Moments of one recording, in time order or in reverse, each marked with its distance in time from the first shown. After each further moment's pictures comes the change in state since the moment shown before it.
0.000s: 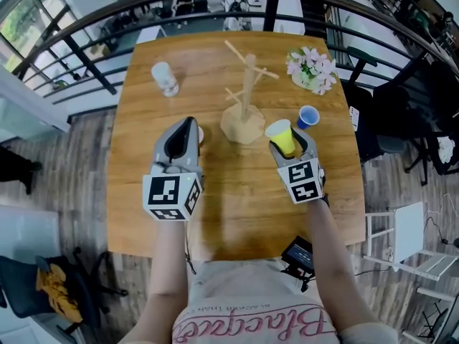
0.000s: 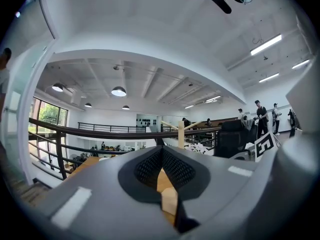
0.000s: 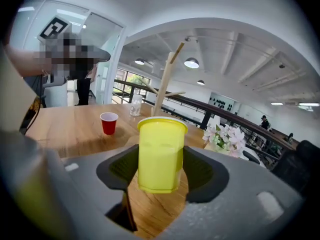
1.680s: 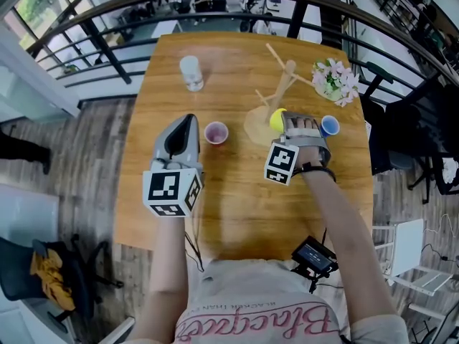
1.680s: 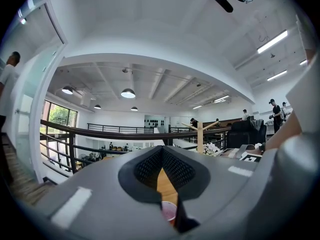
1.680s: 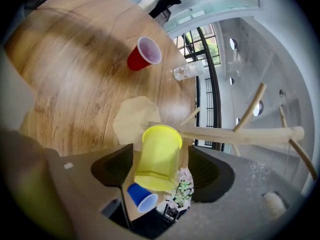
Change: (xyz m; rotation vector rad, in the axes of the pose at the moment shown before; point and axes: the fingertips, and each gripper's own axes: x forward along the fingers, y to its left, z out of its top) left arm -0.032 0.065 0.001 -0.012 -0.013 0.096; right arm 0.091 0.029 0.011 -1.170 0.455 -0.075
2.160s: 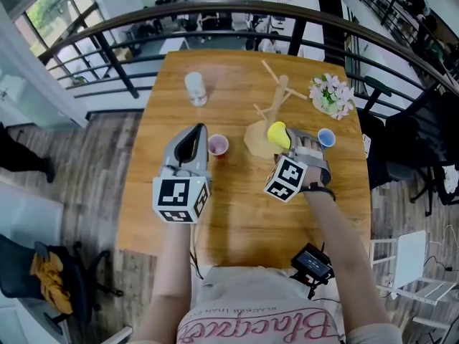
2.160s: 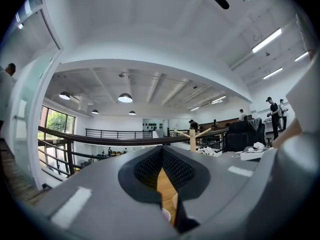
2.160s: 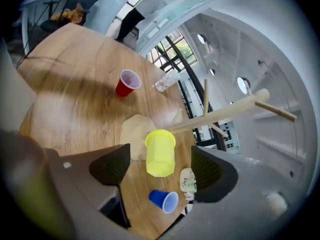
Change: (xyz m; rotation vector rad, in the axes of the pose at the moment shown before) left arm -0.003 -0.028 0.023 0.037 -0.037 -0.015; right arm -0.042 -0.005 -0.001 0.352 -0.154 0.039
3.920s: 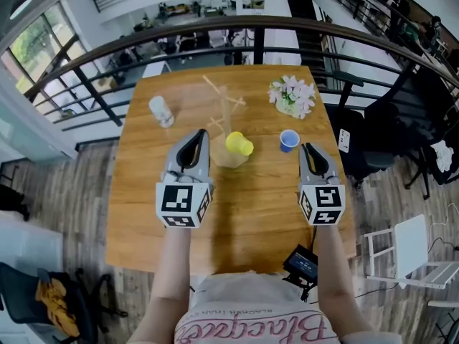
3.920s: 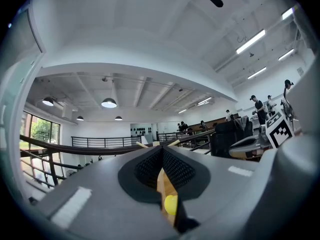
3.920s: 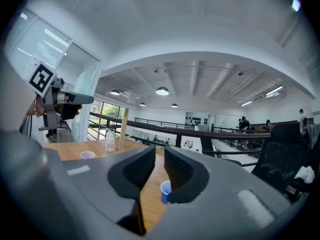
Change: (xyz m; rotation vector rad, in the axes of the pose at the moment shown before) left arm 0.041 -0.118 0.031 0.086 -0.054 -0.135; right arm -0.148 -0.091 -0.142 1.078 -0.552 -0.297
